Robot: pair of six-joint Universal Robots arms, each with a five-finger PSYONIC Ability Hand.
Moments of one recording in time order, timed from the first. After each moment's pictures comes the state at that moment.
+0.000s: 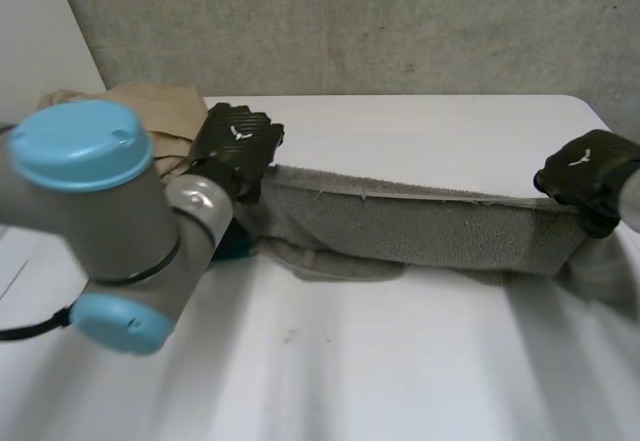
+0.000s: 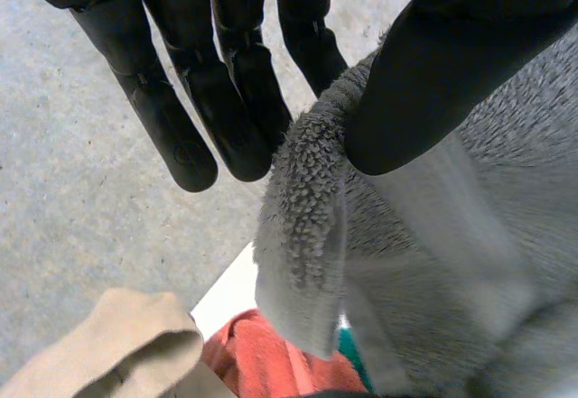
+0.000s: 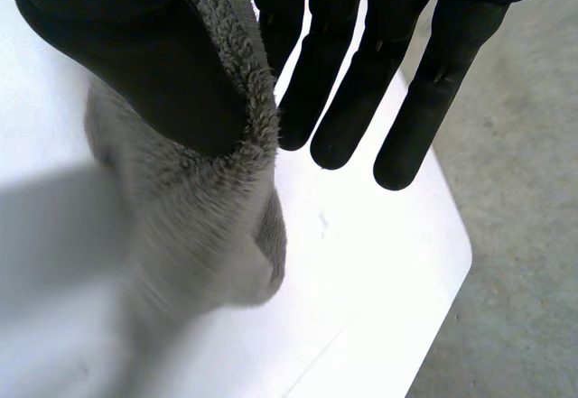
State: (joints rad) left arm 4.12 -2.00 -1.37 3.30 -1.64 3.63; right arm 1.73 -1.34 1.37 0.48 1.45 2.18; left_hand 1.15 1.20 1.19 1.20 0.97; right_hand 1.13 1.18 1.19 1.20 0.99
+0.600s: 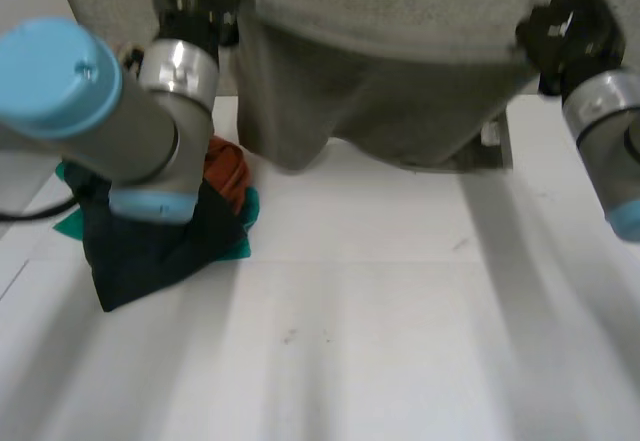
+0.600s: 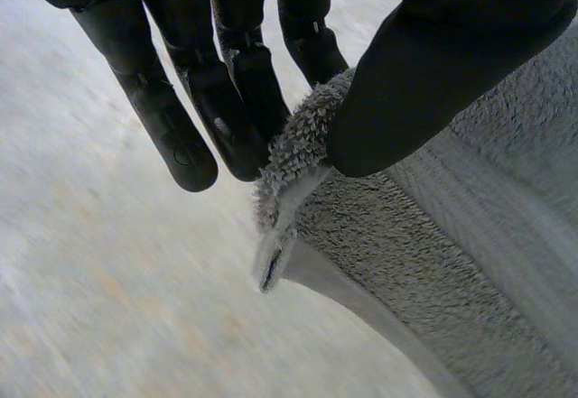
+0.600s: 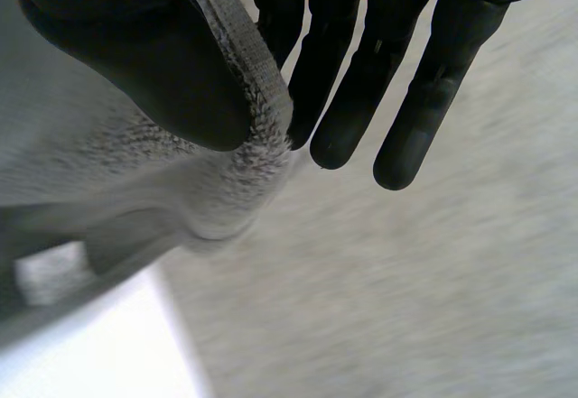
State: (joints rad) left arm 4.18 -2.07 -1.13 3.68 -1.64 3.66; right arm 1.81 -1.17 1.26 -0.25 1.47 2.31; left_hand 1.15 1.20 1.19 1.20 0.99; right_hand 1.13 1.18 1.19 1.20 1.01
